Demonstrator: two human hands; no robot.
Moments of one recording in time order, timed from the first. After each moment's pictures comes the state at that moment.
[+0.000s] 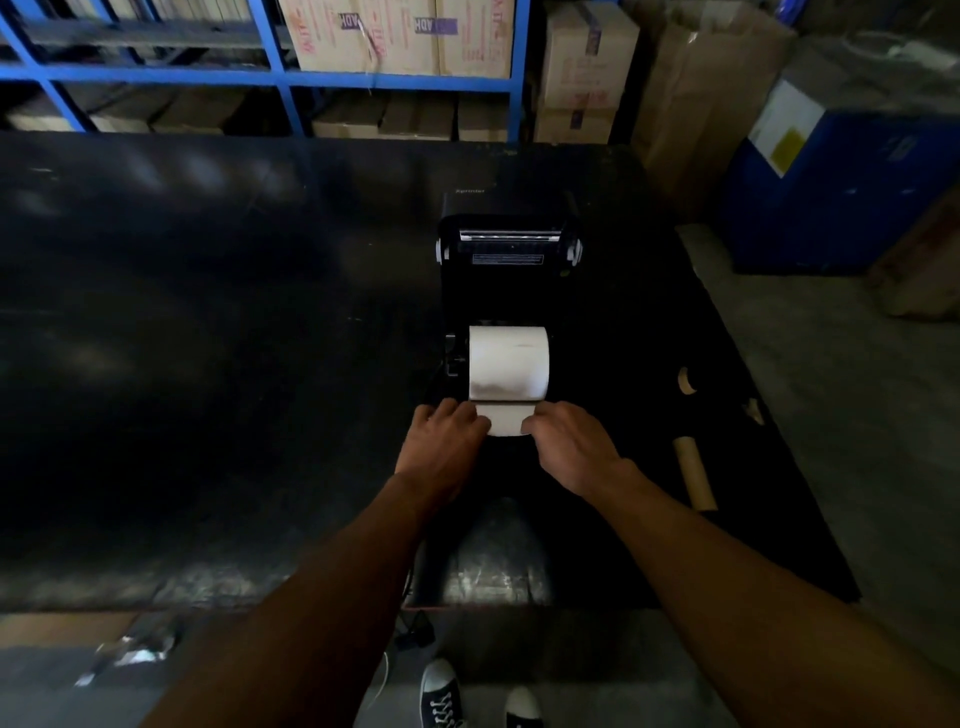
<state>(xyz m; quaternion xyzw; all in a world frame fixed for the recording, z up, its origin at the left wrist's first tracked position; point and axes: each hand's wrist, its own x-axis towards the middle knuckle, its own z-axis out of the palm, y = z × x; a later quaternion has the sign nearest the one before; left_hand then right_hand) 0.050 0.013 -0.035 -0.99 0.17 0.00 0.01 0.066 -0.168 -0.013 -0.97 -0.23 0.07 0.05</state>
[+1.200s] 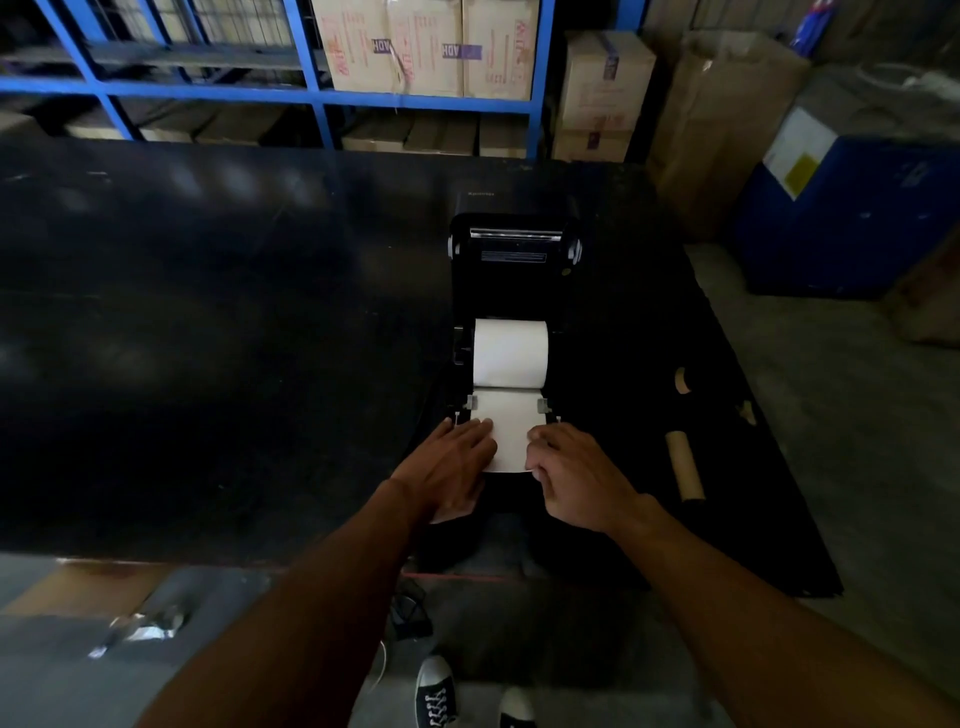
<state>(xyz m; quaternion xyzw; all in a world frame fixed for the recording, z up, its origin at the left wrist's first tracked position) 0.004 0.011 -0.033 -0.96 0.26 0.08 0.00 0.009 -0.198 -0.028 -0.94 -0.31 0.02 0.12</state>
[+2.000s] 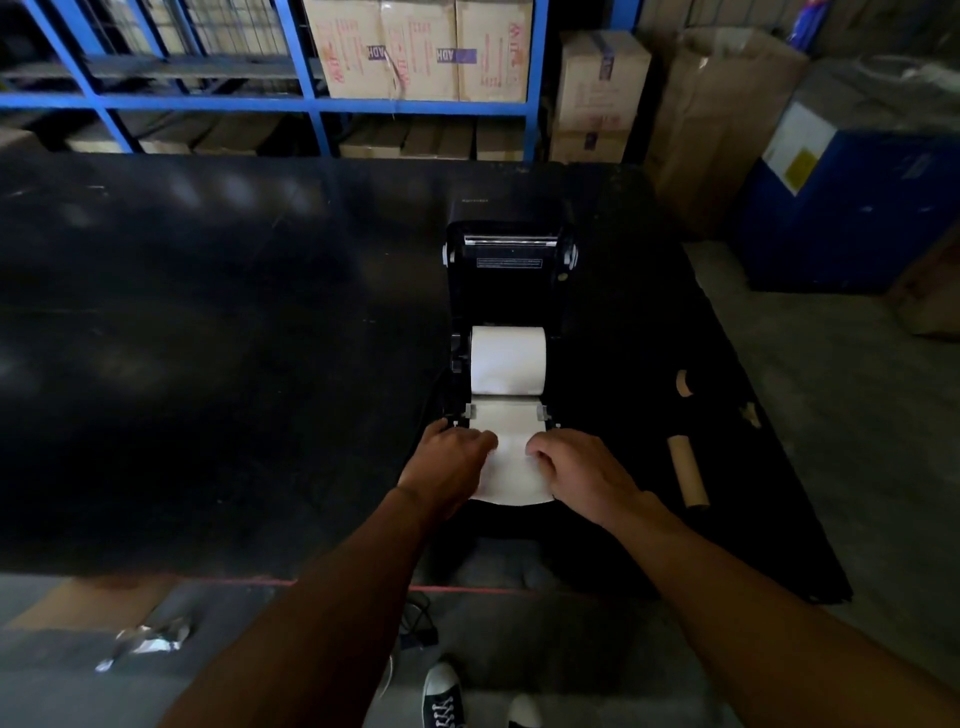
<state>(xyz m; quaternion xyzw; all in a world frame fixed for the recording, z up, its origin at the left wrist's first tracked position) 0.015 0.001 -0.030 -0.98 0.16 0.06 -0.04 0.025 -0.193 -0.025 -0.95 -0.21 0.05 0.21</state>
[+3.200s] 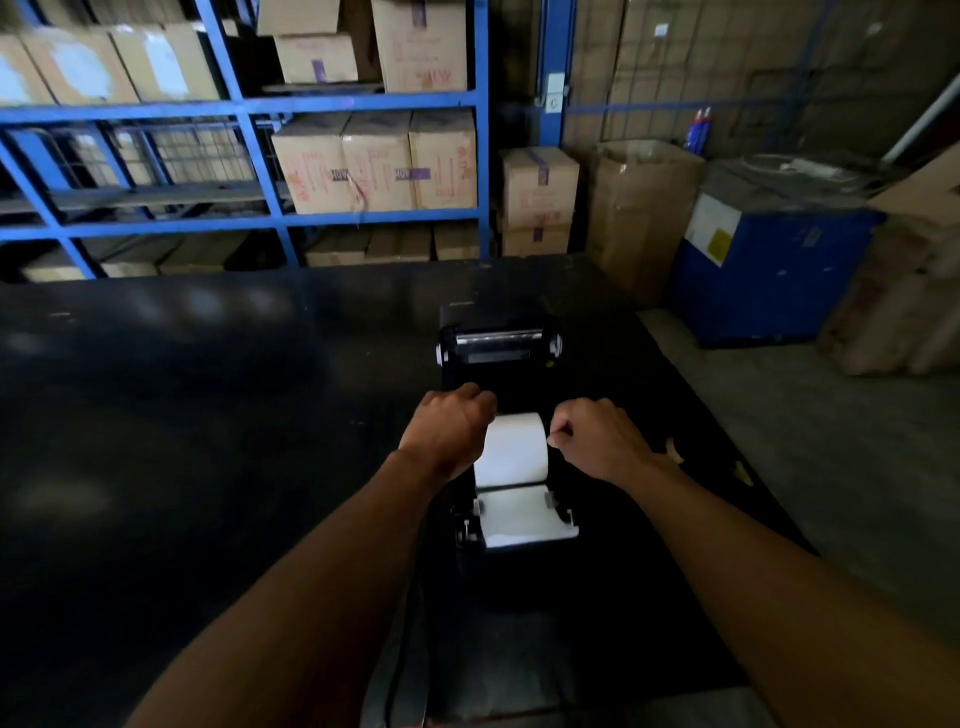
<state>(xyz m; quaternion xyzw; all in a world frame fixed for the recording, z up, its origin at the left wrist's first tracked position) 0.117 0.023 0.067 -0.96 0.24 -0.16 -0.05 0.103 -0.182 0.069 -0.97 -0.06 0.01 0.22</state>
